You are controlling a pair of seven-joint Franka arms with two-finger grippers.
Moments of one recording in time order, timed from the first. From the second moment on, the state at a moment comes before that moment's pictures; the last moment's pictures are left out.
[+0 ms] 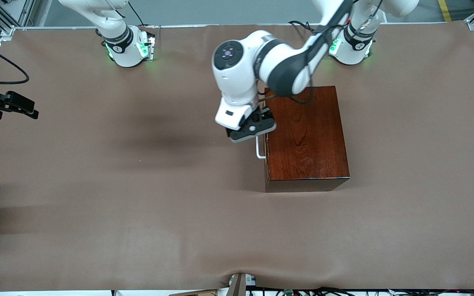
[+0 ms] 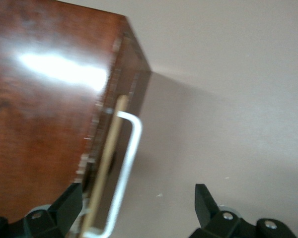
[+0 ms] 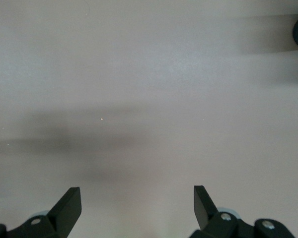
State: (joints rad) left arm -0.85 0.60 0.01 -1.28 0.20 1.86 -1.18; right arm -0.05 0.05 0.01 -1.52 0.00 1.51 -0.04
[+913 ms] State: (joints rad) left arm -0.86 0.71 0.04 -1.26 0.19 1.89 -0.94; right arm -0.05 0.05 0.01 -1.52 0.00 1.51 -0.04
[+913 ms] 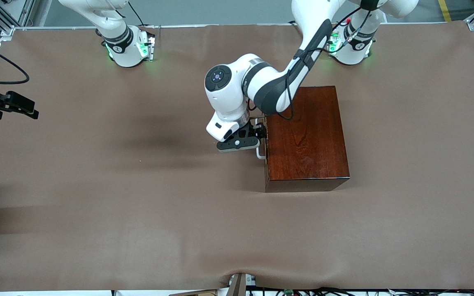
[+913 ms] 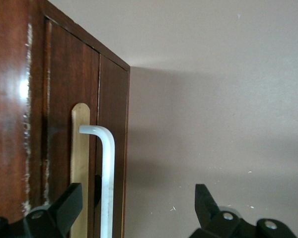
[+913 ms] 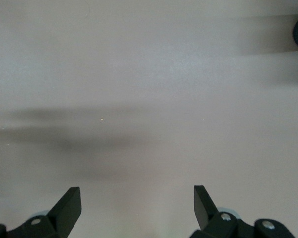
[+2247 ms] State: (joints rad) left arm -0.88 0.75 0.03 -1.26 0.18 1.84 -0.91; right arm -0.05 0.05 0.01 -1.52 0.00 1.51 -0.04
